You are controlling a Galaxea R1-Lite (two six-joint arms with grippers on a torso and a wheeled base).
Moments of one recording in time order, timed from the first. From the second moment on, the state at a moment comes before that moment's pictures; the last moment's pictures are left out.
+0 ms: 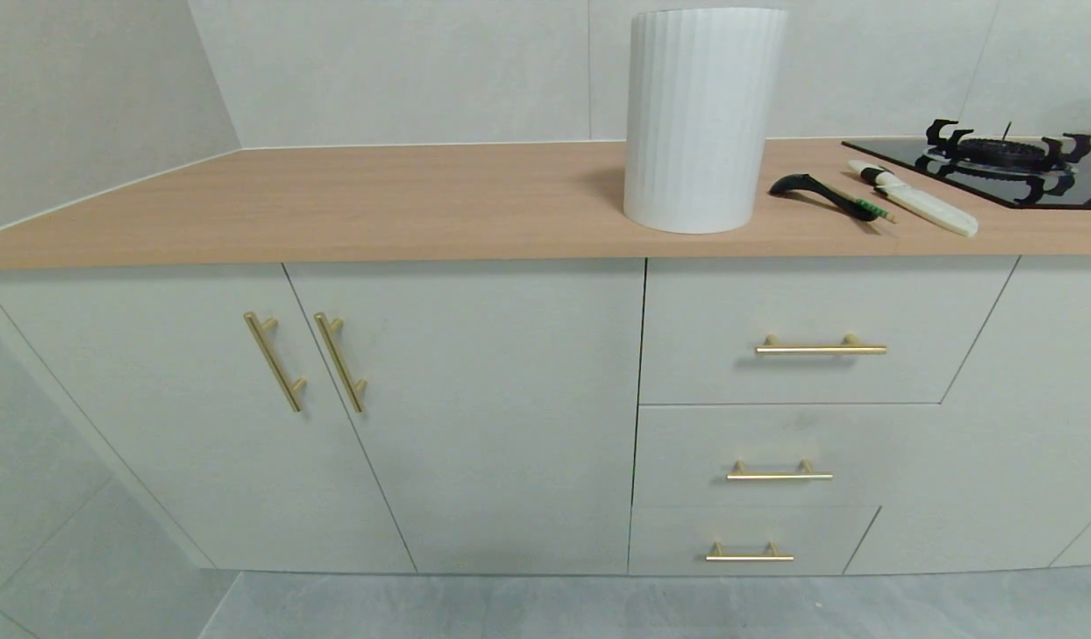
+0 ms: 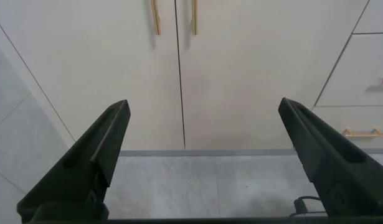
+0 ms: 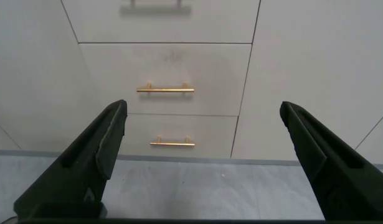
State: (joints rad) left arm 0.00 0.00 0.00 0.00 -0.02 0.00; right arm 0.00 0.00 0.00 0.00 0.03 0.00
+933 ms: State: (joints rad) left arm 0.00 0.00 0.00 0.00 -0.02 0.00; right arm 0.10 0.32 -0.17 0.03 0.12 0.00
